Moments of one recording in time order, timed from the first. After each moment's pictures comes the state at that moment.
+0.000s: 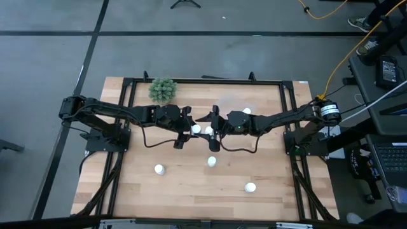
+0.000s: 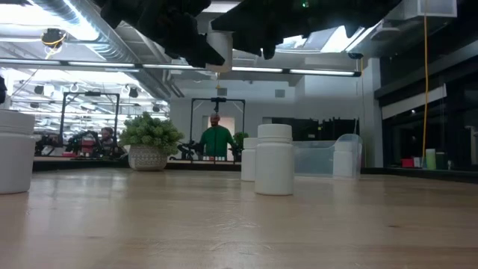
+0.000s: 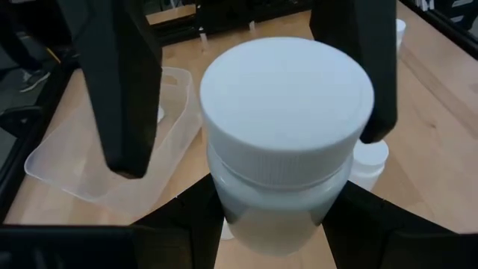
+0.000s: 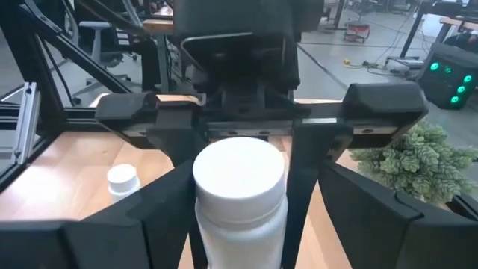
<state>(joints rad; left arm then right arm) 0.05 1.35 0.84 -0.03 0.08 0.23 0.05 1.63 0.97 0.49 0.10 -0.03</state>
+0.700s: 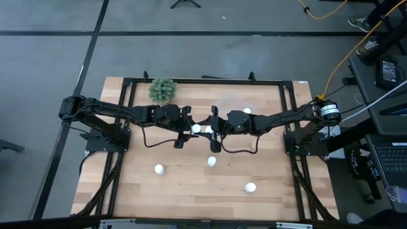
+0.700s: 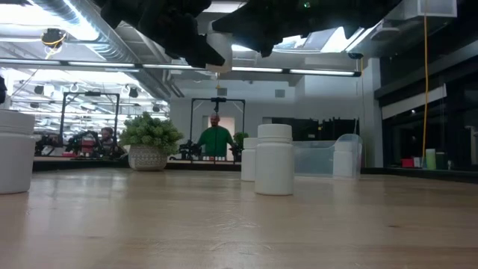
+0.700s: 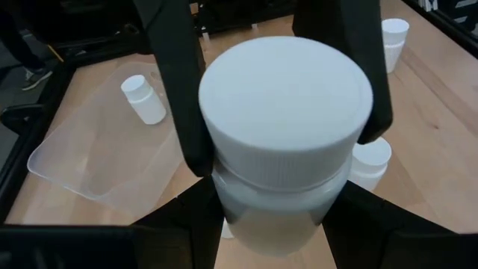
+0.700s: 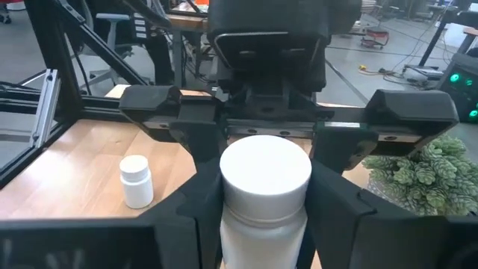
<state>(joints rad) 0.05 1.35 0.84 -0.02 0.08 0.23 0.05 1.63 0.97 0.49 0.04 -0.08</state>
